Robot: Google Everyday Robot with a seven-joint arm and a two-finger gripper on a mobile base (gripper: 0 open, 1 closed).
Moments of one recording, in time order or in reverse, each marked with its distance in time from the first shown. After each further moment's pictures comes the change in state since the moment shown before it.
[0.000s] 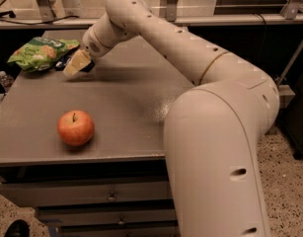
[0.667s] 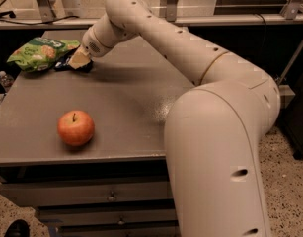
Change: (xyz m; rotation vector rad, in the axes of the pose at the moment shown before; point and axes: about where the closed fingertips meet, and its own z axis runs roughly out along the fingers) arm 0.000 0.001 0.000 0.004 0.002 0.000
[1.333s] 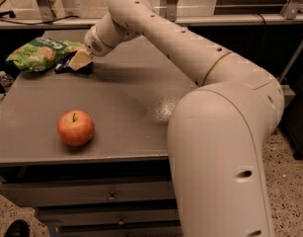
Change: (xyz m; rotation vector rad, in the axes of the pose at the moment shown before) arm 0.001 -0.002 -0.006 0.005 -0.010 0.007
